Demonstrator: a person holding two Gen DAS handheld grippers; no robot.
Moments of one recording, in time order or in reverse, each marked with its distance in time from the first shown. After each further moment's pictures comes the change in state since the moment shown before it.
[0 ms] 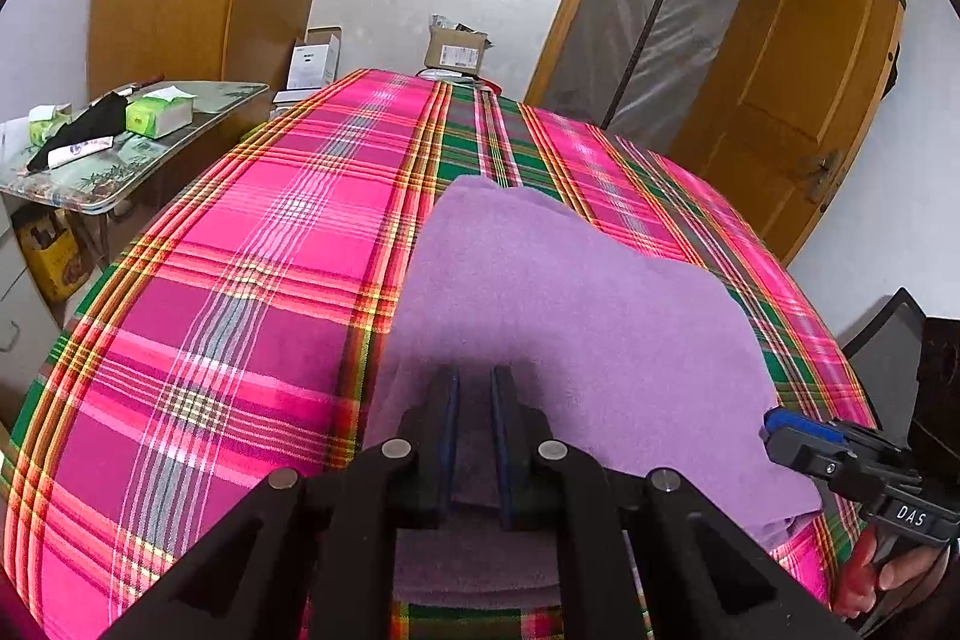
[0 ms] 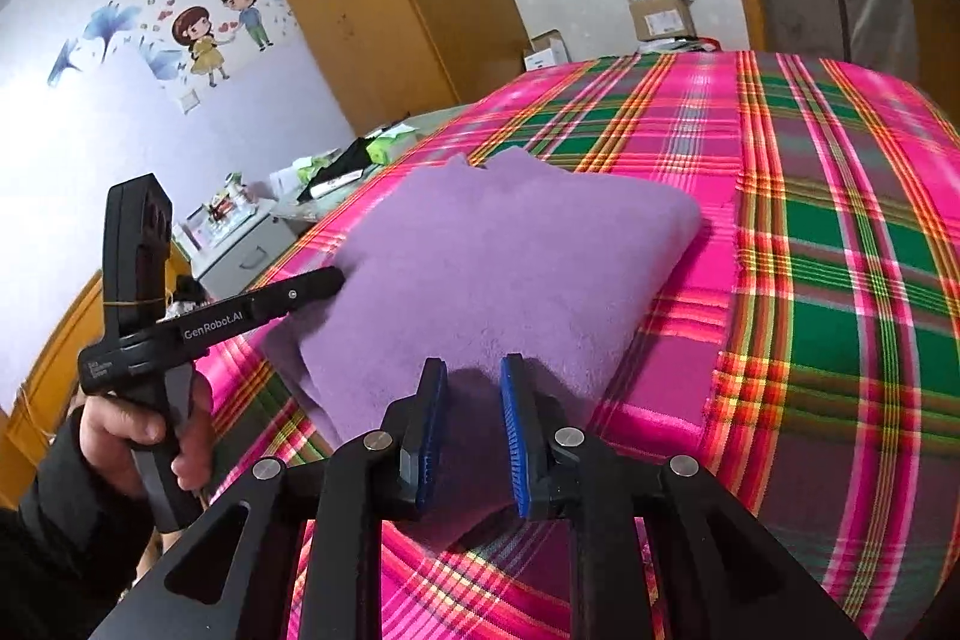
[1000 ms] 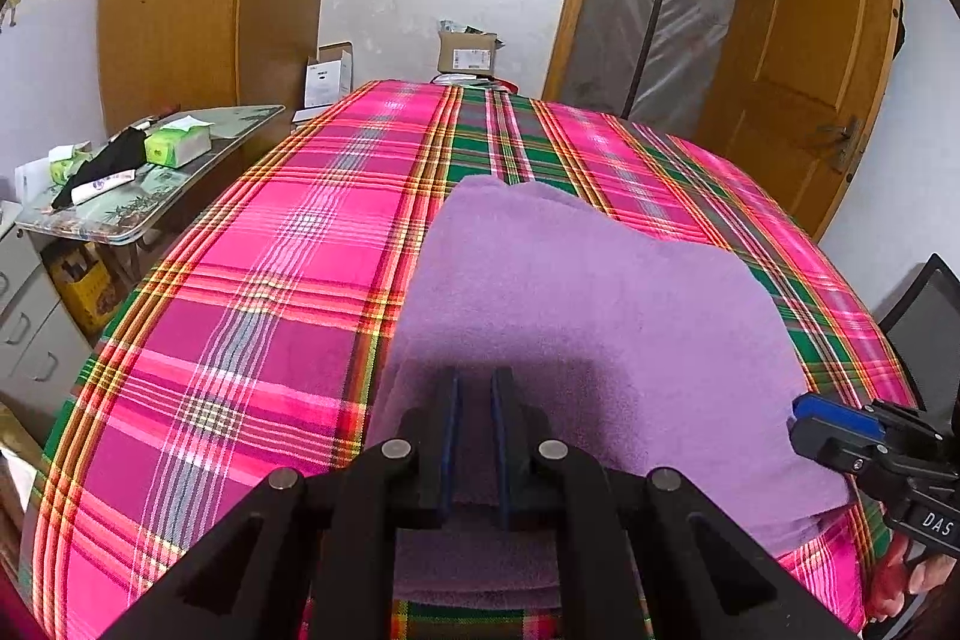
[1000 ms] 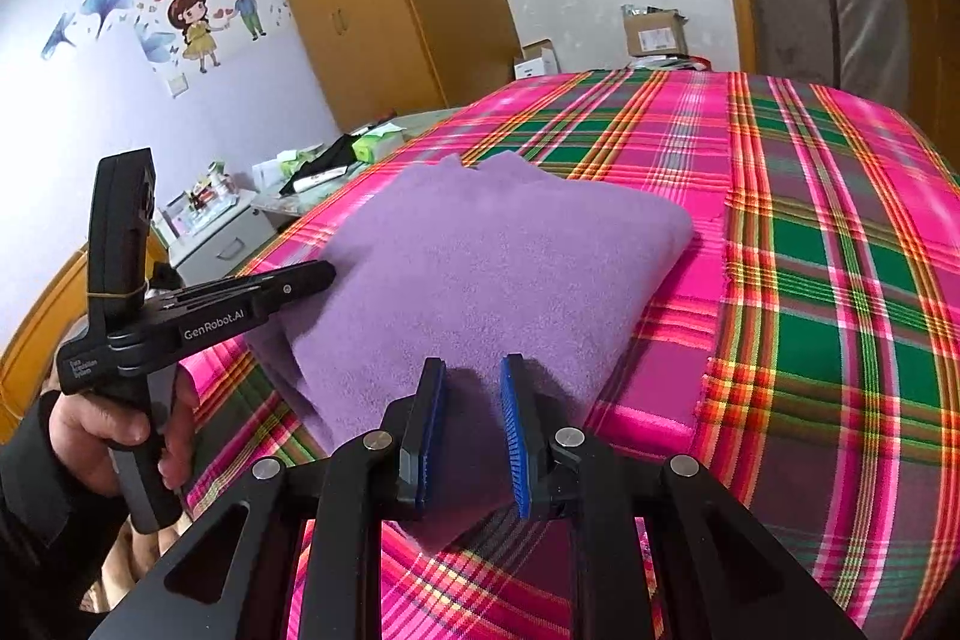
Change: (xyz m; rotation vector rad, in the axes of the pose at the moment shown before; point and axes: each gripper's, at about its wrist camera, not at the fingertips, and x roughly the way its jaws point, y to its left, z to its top) left arm 0.003 -0.016 -0.002 0.079 -0.004 0.108; right arm 0.000 0.011 -0.005 -0.047 -0.018 -0.065
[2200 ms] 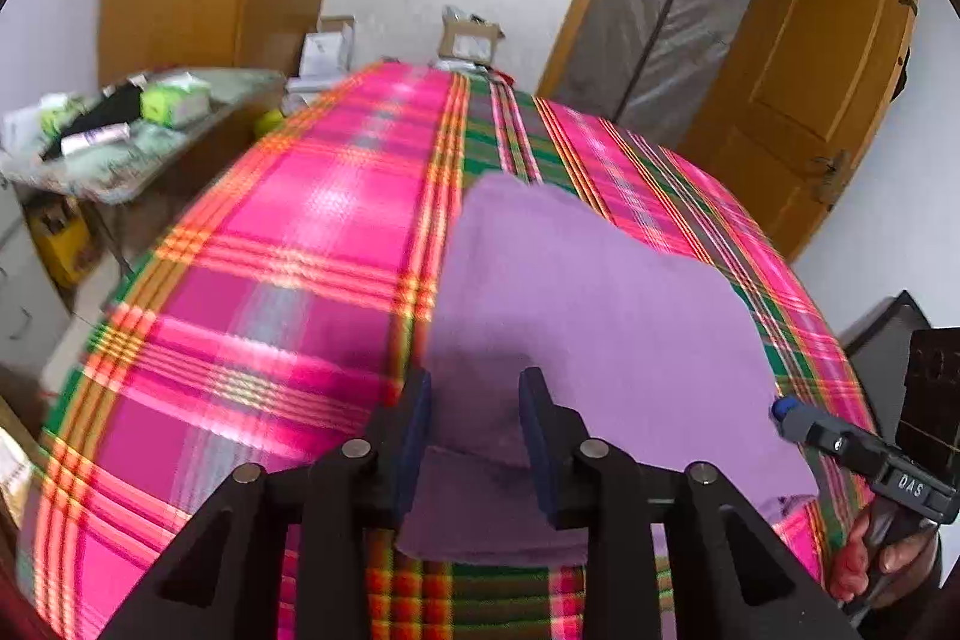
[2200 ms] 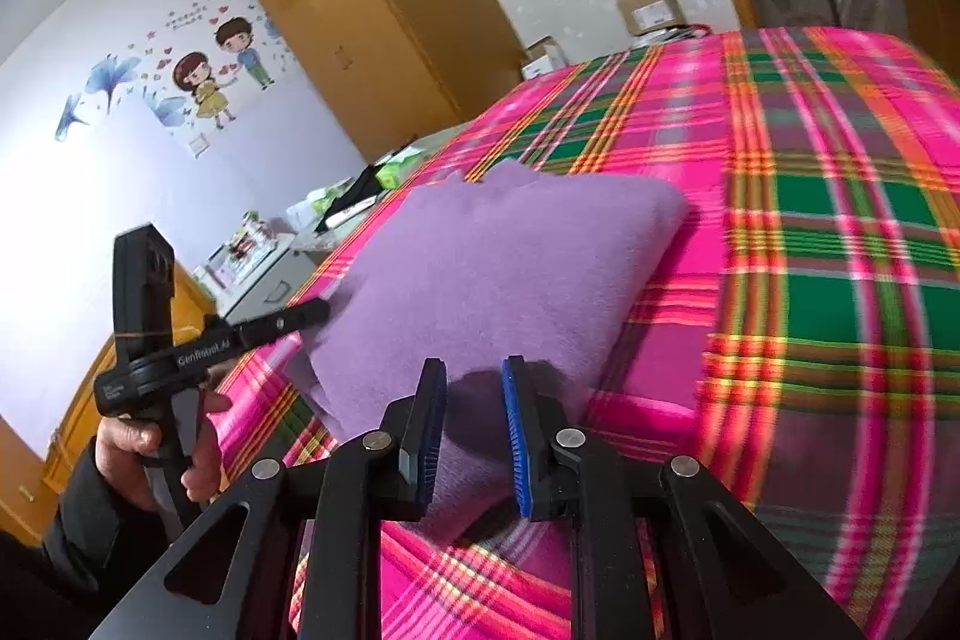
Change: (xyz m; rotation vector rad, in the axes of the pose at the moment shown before) left arm -0.010 0.034 0.003 -0.100 0.051 -0.108; right arm -0.014 -0.027 -0.003 0.159 -0.037 0.126
